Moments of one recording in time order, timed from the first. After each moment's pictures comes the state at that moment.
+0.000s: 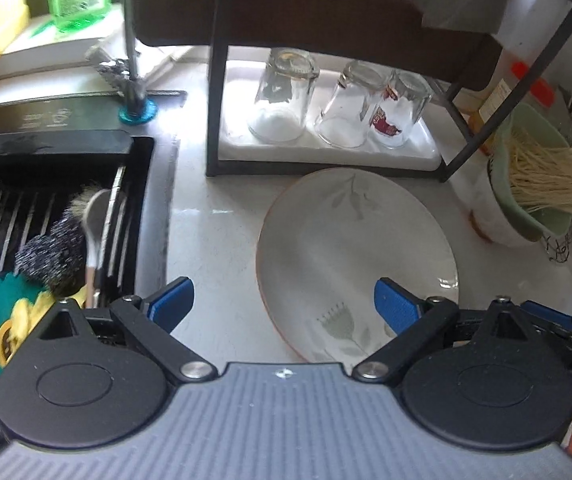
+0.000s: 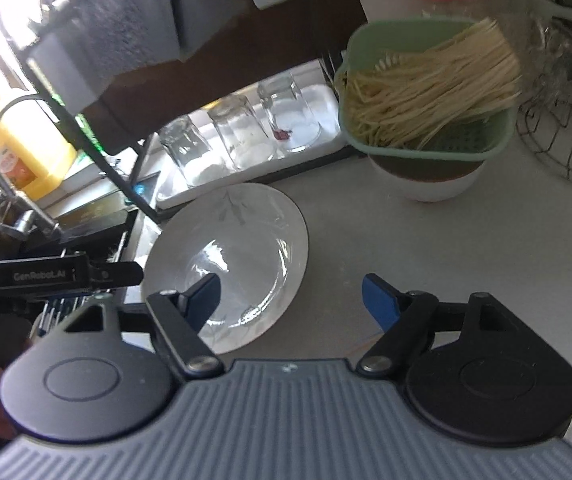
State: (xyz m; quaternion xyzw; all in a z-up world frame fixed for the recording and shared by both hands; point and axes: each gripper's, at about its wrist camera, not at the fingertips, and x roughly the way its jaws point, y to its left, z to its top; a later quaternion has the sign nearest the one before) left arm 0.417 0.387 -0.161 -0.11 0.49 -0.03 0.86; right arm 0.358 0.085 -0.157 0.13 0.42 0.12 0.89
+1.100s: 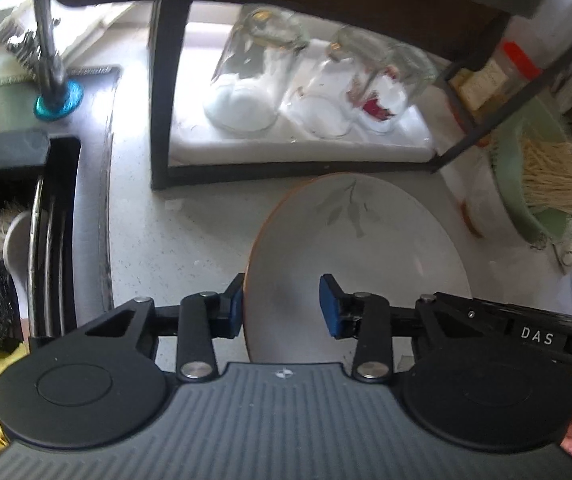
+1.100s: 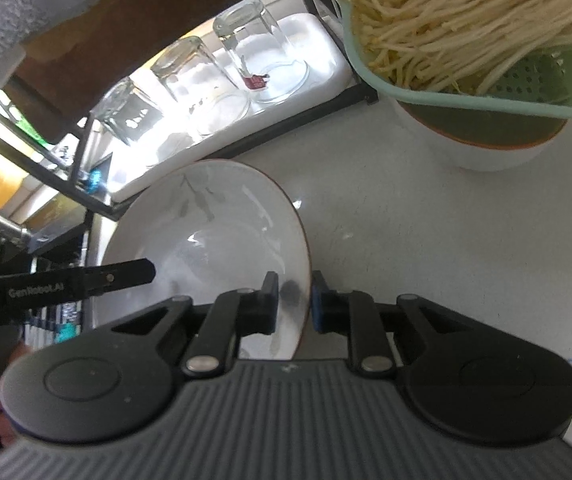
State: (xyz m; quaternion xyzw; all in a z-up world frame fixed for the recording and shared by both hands) left arm 0.475 0.400 -0.208 -0.13 0.52 -0.13 0.83; right arm 0.422 0.100 -0.202 0.17 0.50 0.11 0.84
